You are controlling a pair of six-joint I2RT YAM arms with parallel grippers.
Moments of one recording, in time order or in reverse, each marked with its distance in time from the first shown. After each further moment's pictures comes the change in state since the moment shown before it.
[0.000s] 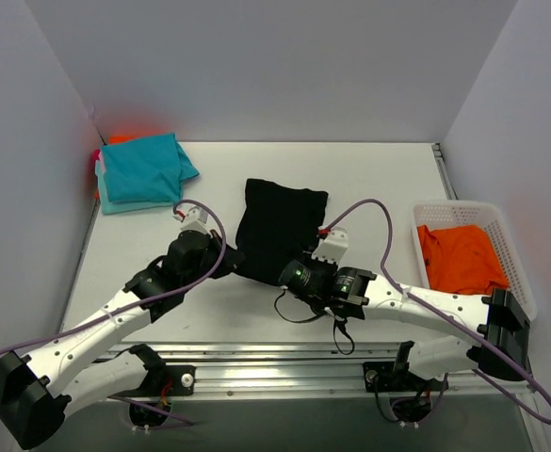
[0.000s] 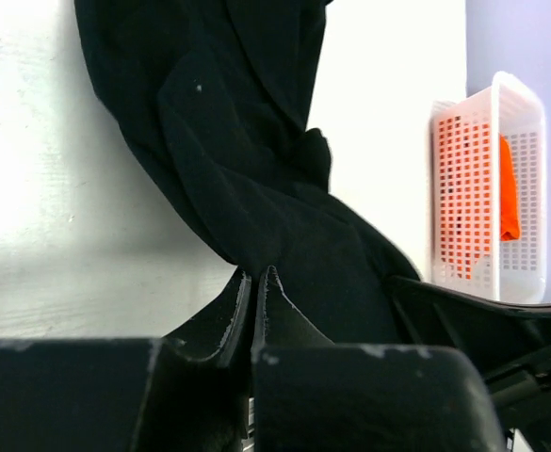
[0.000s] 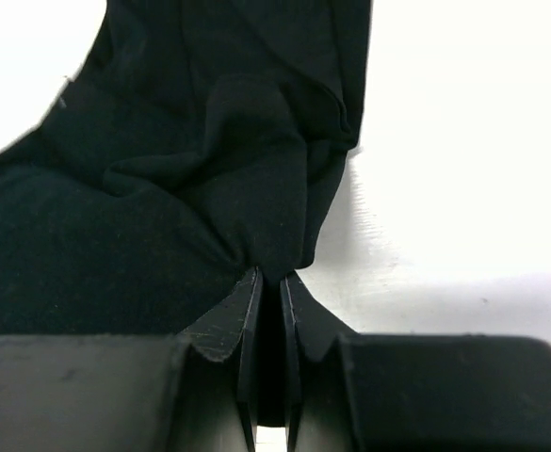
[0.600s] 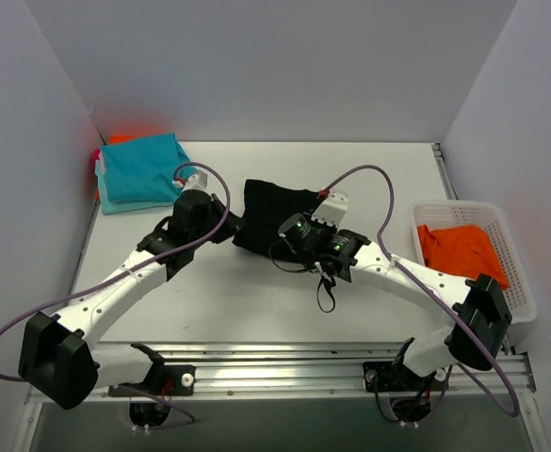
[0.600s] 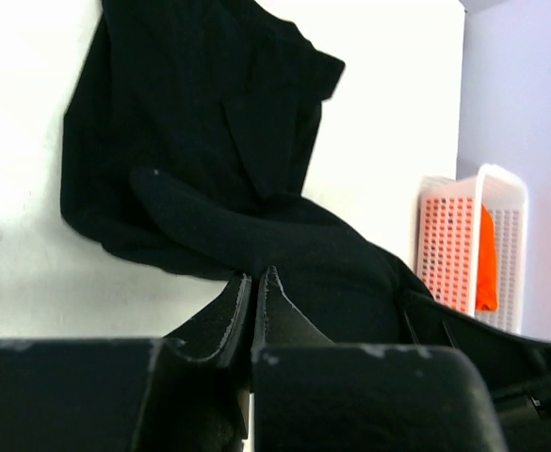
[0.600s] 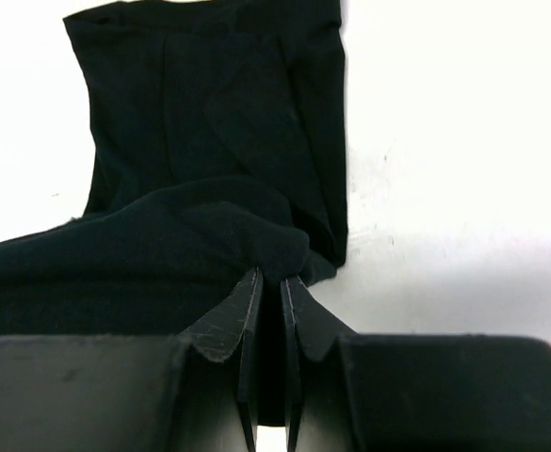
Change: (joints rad) left arm 0.163 0.259 0.235 0.008 0.089 0.015; right arm -0.227 0.143 0.202 0.030 -0.021 -0.187
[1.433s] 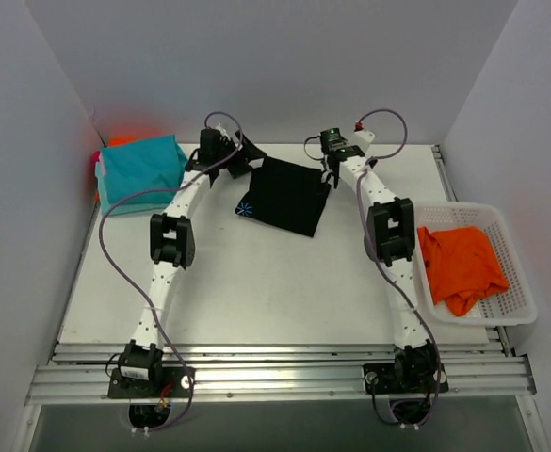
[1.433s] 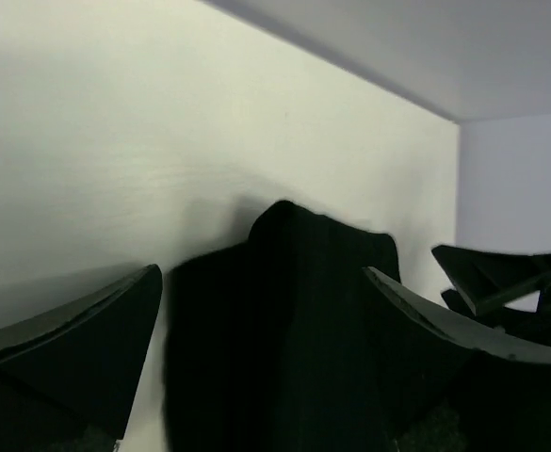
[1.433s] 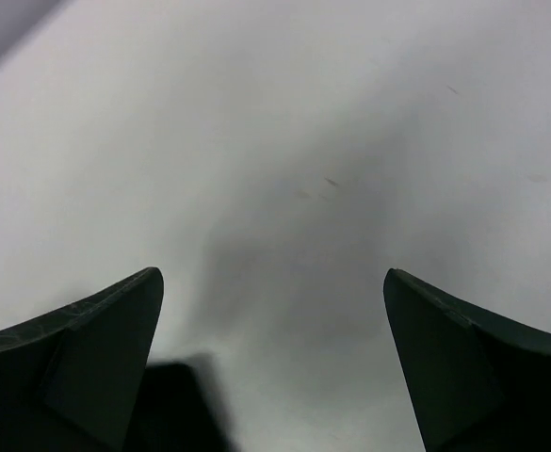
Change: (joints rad) left arm 0.326 1.748 1.867 -0.077 0.534 0.037; right arm -0.627 1.161 1.268 -0.102 -0.082 -0.200
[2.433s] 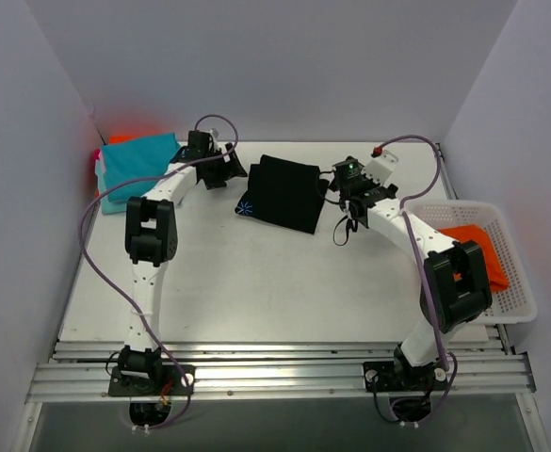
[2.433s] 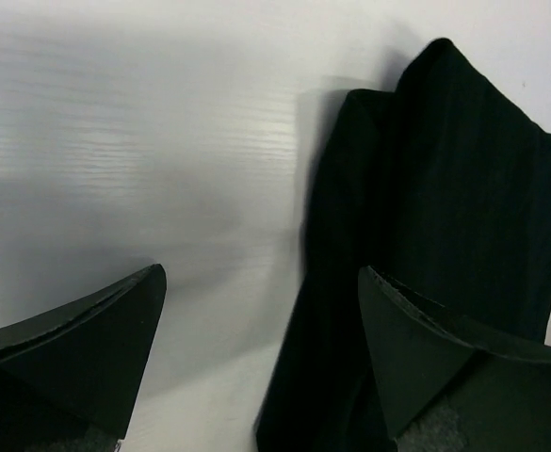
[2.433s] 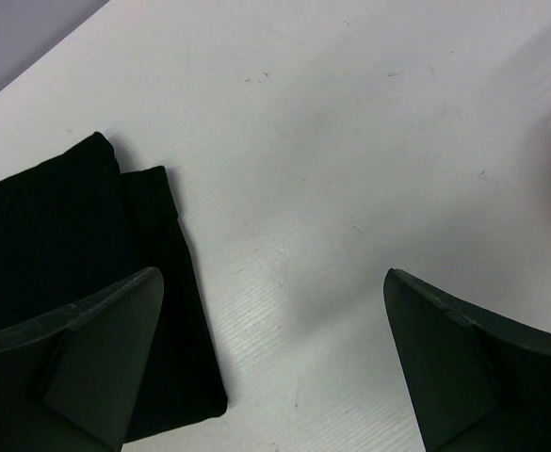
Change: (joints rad) left arm 0.046 -0.475 -0.681 -0.124 -0.183 0.343; right arm 0.094 -0.900 -1.141 0.365 0.002 0.001
